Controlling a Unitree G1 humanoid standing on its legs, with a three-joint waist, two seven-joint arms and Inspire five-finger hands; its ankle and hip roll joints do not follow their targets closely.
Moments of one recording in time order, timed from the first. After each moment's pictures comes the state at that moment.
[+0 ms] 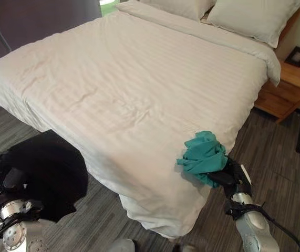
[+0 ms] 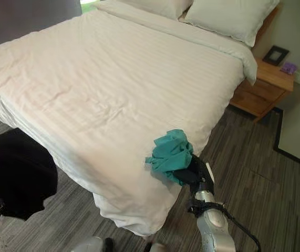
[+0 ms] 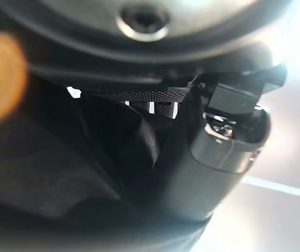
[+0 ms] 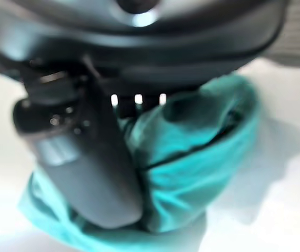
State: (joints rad) left arm 0.21 0.21 0.52 -0.01 -0.63 -0.22 0.20; right arm 0.06 -0.30 -0.07 0.04 0.44 -0.03 -0.01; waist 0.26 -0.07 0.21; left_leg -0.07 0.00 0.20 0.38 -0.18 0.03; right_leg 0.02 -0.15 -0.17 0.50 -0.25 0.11
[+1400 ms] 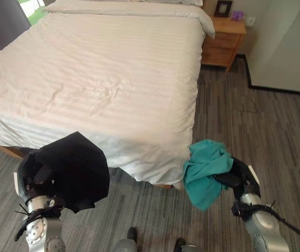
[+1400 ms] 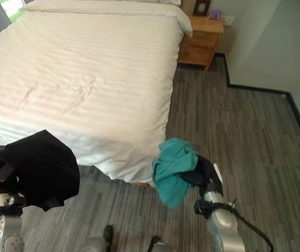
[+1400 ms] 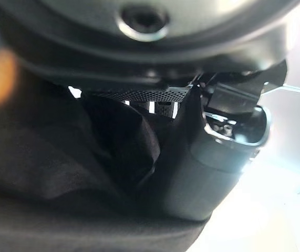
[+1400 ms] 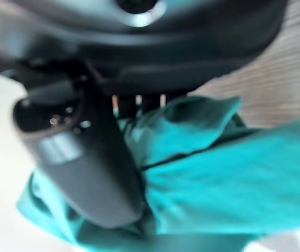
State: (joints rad) left arm 0.22 0.18 0.36 -0.02 -0.63 -0.20 0.12; right arm 0.10 -0.38 -0.10 0.07 0.40 -0.01 0.01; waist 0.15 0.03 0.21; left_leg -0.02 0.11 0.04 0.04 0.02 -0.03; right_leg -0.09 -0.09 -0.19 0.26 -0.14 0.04
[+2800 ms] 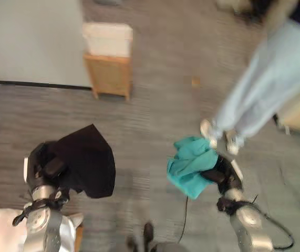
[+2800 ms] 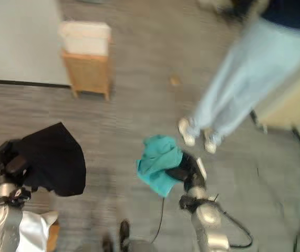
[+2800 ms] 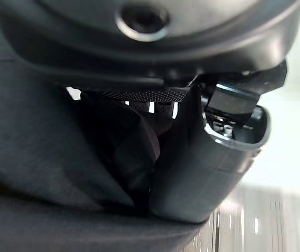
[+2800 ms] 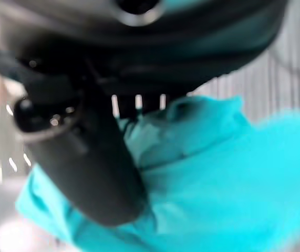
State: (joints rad) left arm 0.13 0.26 0.25 0.01 -0.57 -0.15 0.16; right arm 0.10 -0.36 -0.06 0.04 0.37 -0.04 0.00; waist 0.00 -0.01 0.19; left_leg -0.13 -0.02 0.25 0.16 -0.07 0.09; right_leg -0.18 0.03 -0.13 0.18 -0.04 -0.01
